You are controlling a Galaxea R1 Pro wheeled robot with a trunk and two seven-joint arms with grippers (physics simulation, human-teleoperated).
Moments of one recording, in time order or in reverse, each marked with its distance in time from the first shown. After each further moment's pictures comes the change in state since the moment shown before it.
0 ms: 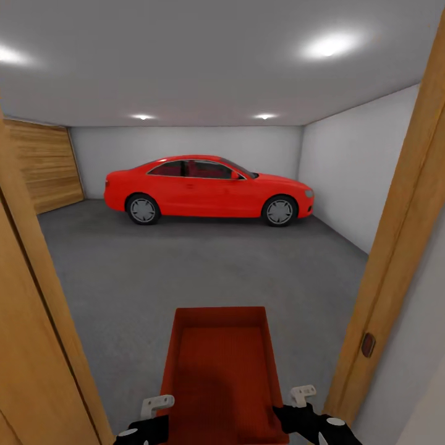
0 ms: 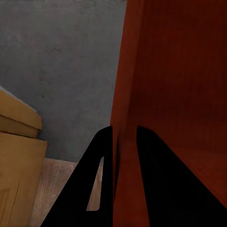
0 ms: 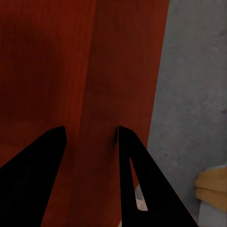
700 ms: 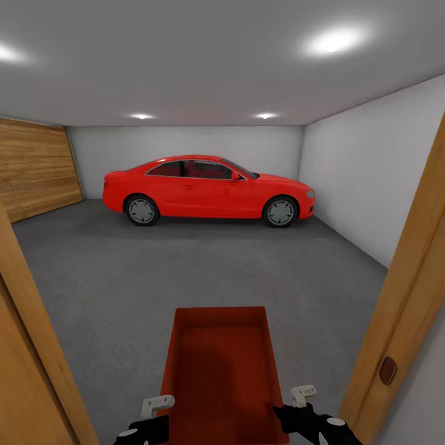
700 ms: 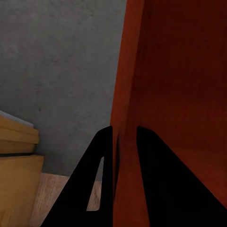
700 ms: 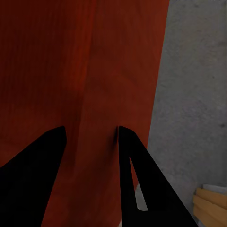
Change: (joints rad) left arm 0.000 -0.001 0.001 0.002 0.001 -0.003 0.000; right arm 0.000 -0.001 0.000 0.000 0.001 0.000 0.001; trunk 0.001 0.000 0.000
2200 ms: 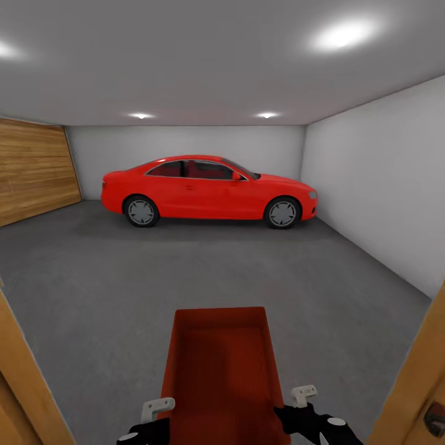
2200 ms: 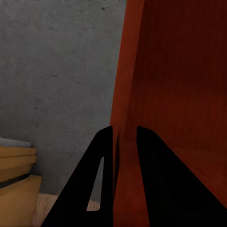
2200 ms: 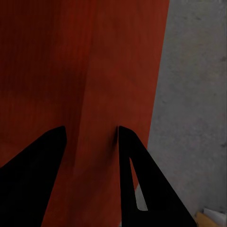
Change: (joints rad) left arm 0.000 -0.002 0.001 0.026 0.012 -0.026 0.000; right arm 0.000 -0.004 -0.001 0.000 0.013 0.000 0.002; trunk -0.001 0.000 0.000
